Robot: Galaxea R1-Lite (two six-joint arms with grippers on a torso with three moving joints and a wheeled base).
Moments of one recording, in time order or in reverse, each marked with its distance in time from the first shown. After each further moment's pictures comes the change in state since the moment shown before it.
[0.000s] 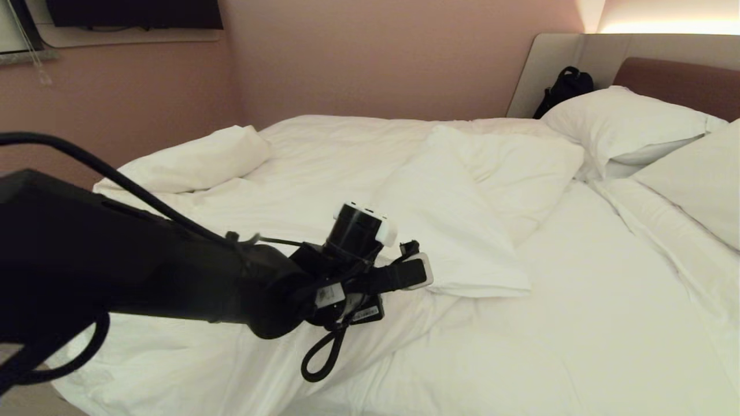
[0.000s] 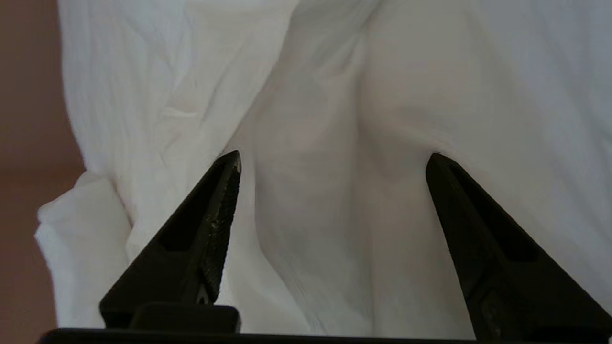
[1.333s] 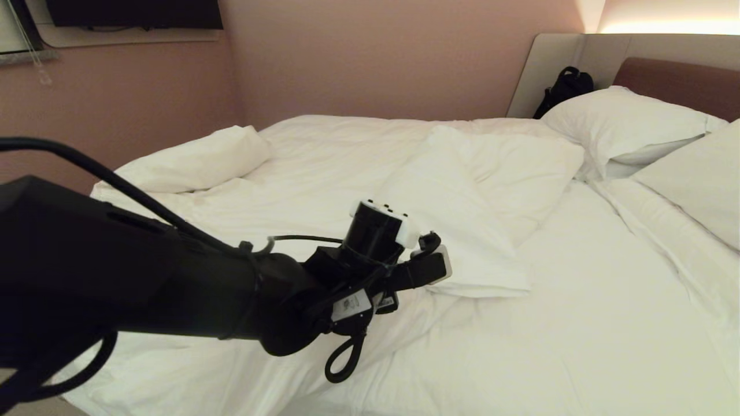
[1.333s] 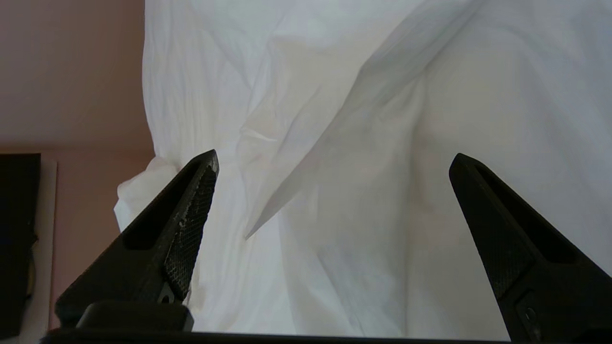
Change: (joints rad) left arm -0.071 0.000 -0.014 -0.106 0.172 0.039; right arm 0.000 0.000 0.000 0.000 0.000 0.000
